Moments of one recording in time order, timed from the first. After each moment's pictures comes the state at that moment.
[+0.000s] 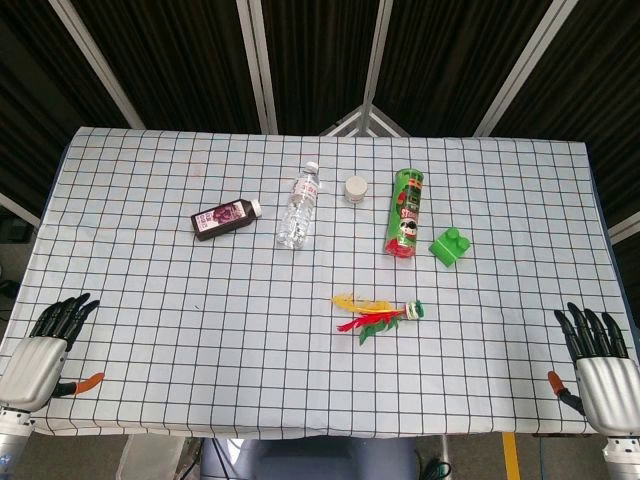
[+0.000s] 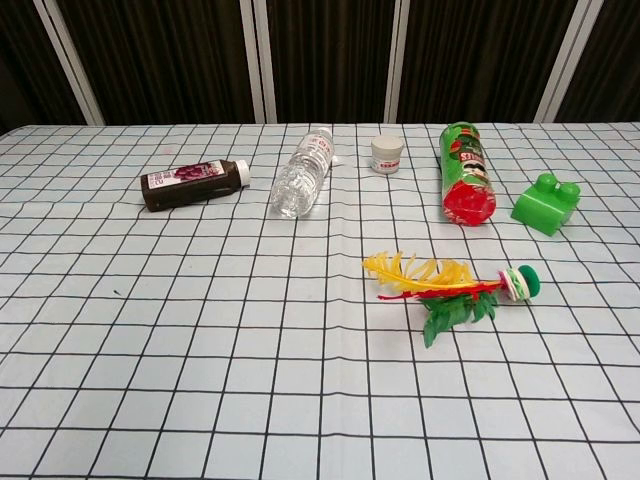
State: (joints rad) left arm -0.09 -1.11 0.05 -1.70 1.59 1.43 0.02; right arm -0.01 -1.10 0.01 -1.63 -1.61 1.58 -0.16
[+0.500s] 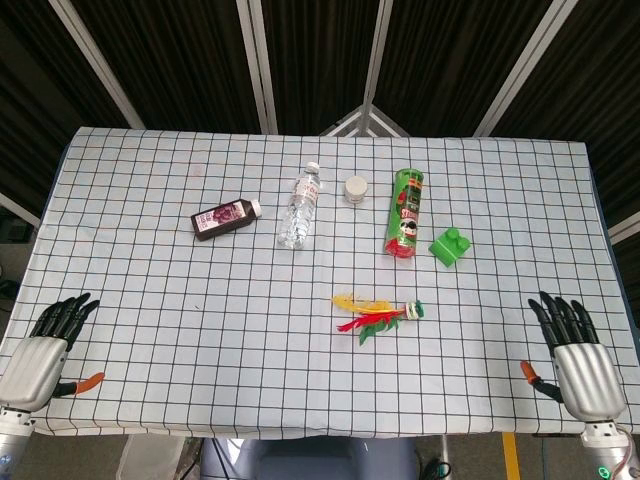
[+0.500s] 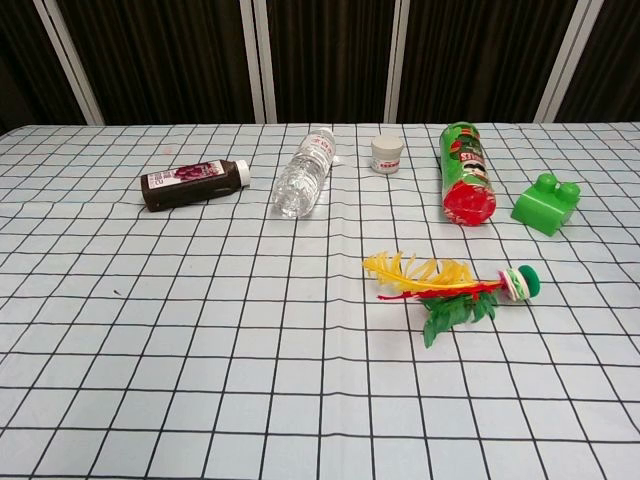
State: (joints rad) left arm -0.09 -1.11 0.05 -1.70 1.59 1.43 0.03; right arm 0.06 -1.11 0.03 -1.71 -1.64 1.51 -0.06
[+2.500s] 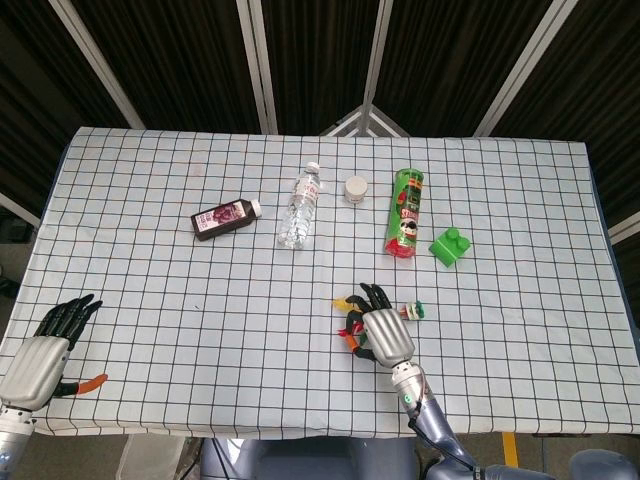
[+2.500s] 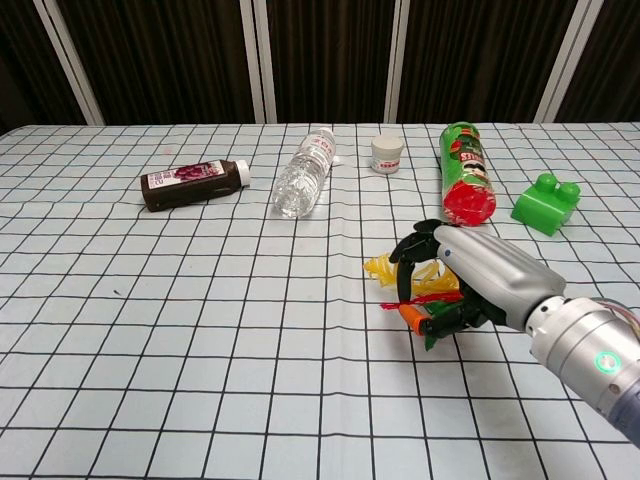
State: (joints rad) left arm -0.11 -1.09 0.06 -1.72 1.58 1.40 -0.03; right arm 0.44 -1.85 0.14 -1.42 -1.37 1.16 -0.23
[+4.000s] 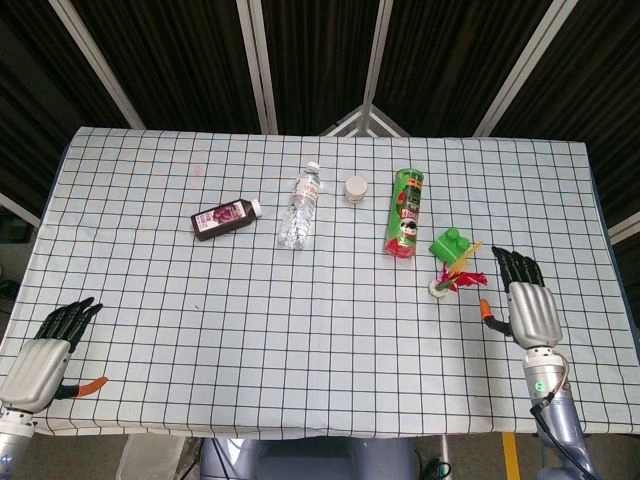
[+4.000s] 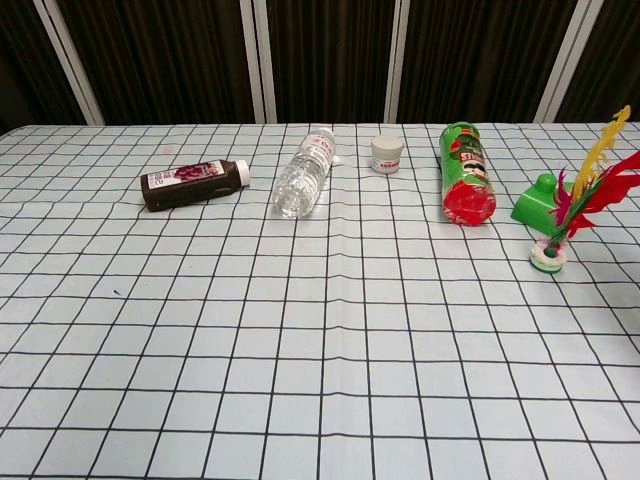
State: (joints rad) left arm -0.10 -1.09 0.06 -1.74 1.56 1.39 0.01; right arm 0.27 -1.26 0.23 -1.75 -1.19 1.26 -0.19
